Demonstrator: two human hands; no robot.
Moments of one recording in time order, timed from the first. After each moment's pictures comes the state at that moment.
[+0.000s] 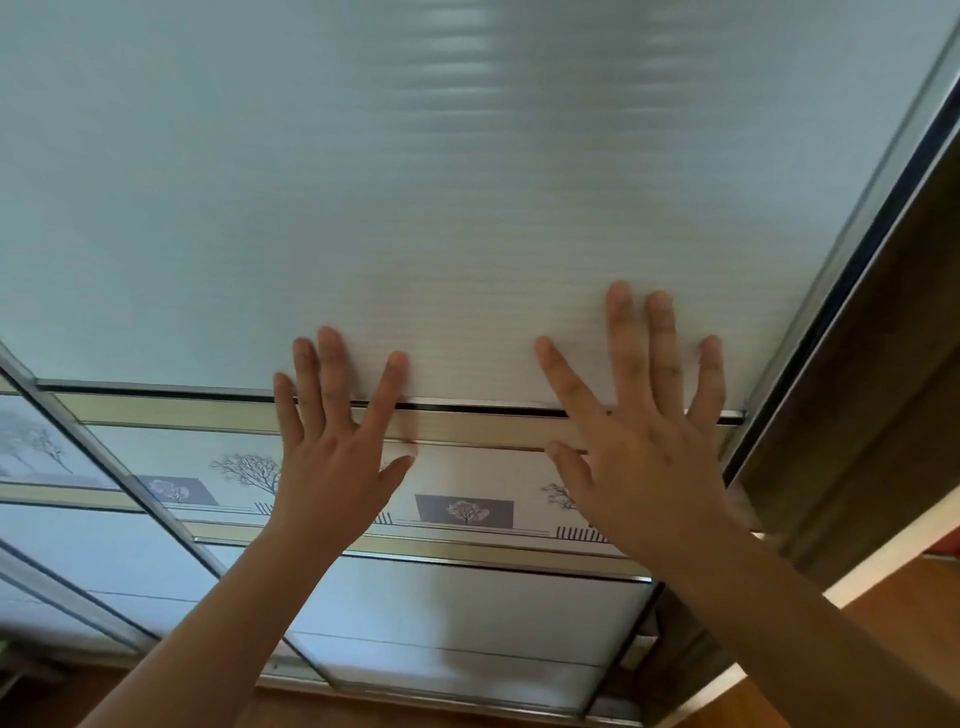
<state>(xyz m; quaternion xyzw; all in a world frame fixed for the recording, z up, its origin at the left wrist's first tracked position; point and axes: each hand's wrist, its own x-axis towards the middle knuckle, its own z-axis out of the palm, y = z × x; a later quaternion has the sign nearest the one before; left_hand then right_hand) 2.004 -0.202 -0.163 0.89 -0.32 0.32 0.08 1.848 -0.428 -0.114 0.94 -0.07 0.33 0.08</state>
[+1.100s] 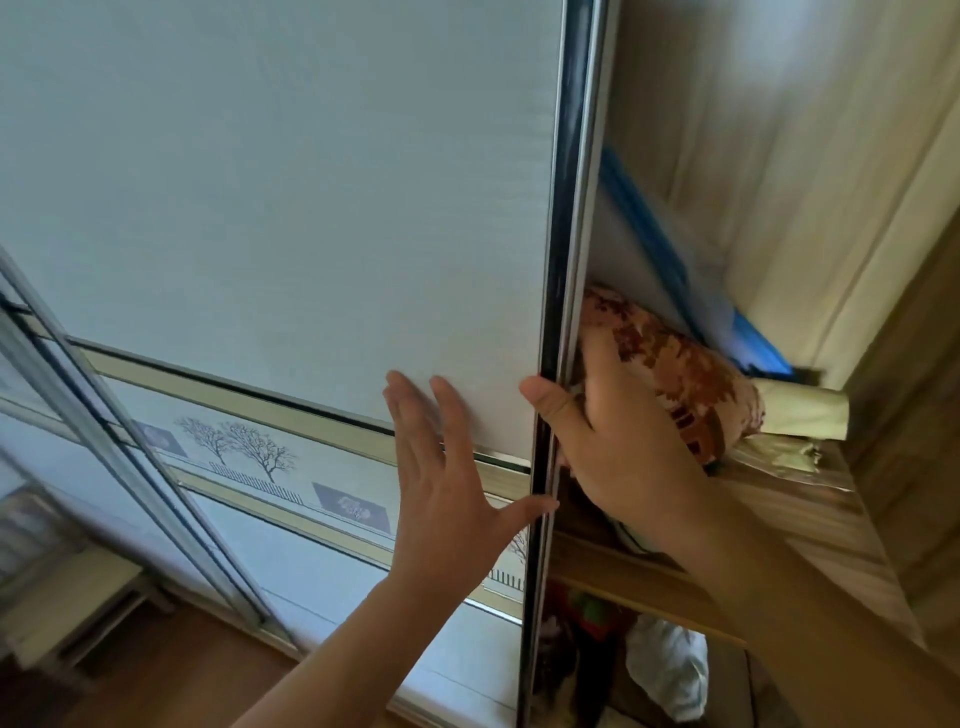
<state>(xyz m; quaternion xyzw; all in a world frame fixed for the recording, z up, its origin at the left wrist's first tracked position) 2.000 -0.198 -0.148 0.91 -0.20 0.23 0.30 1.975 -0.355 -0.063 0.90 0.05 0.23 -0.36</state>
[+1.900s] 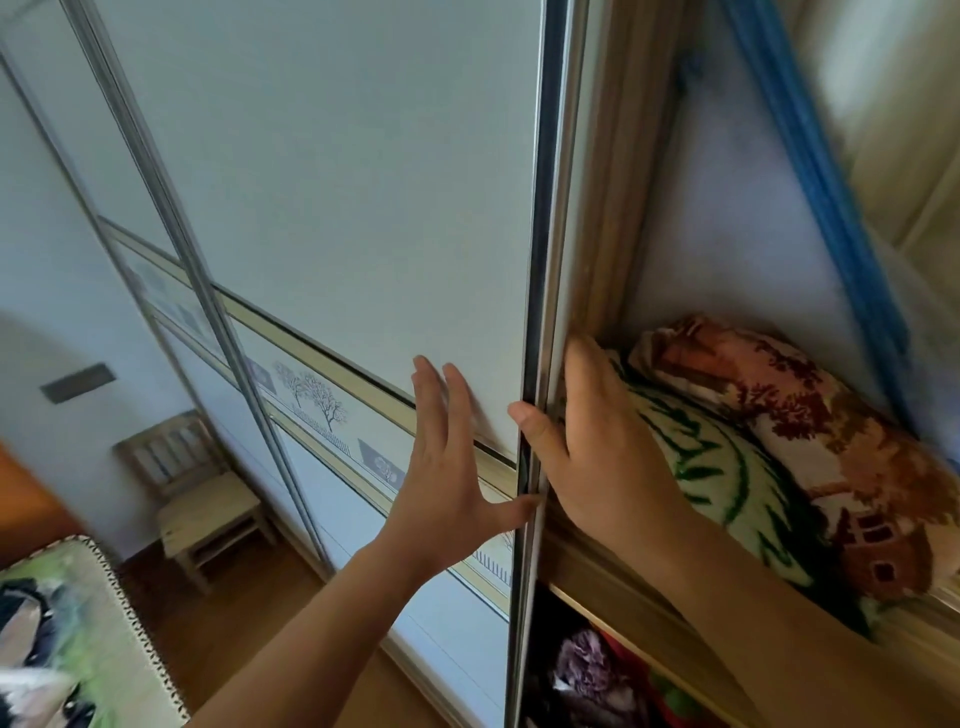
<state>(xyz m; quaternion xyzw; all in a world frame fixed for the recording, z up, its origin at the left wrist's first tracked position) 2.058 -0.098 -0.134 0.93 -0.12 0.20 0.28 2.057 -0.259 -0.072 0.89 0.19 0.24 -0.33</state>
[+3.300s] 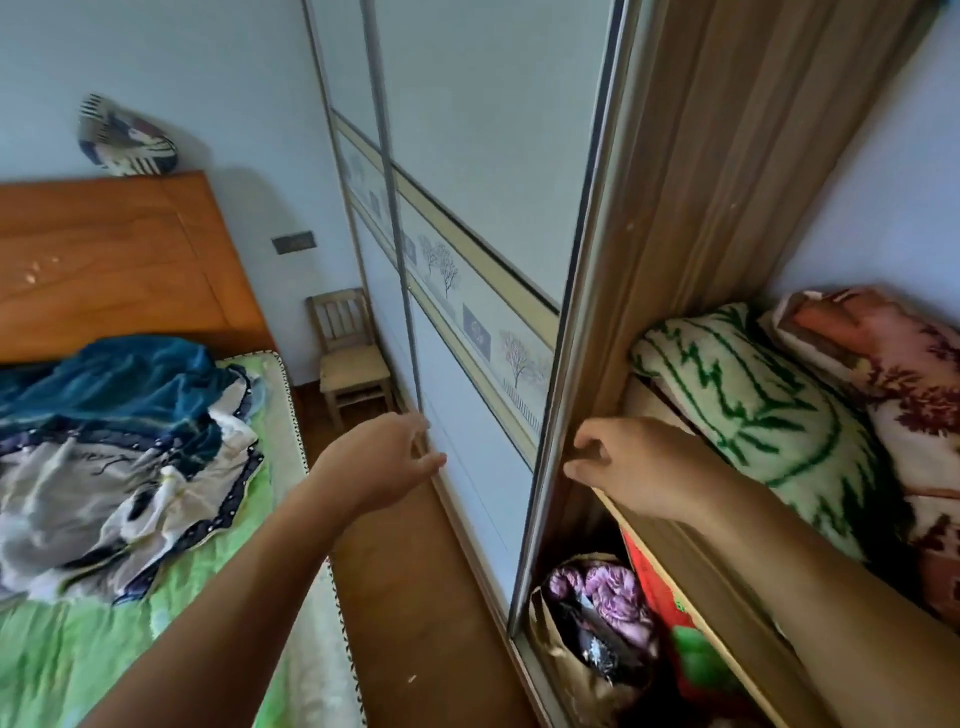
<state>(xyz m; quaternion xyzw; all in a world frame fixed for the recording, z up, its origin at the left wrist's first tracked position) 1.893 -0.058 -0.164 0.96 0.20 -0.03 0.17 2.024 -0.312 -0.130 0.93 0.34 -0.11 -0.10</state>
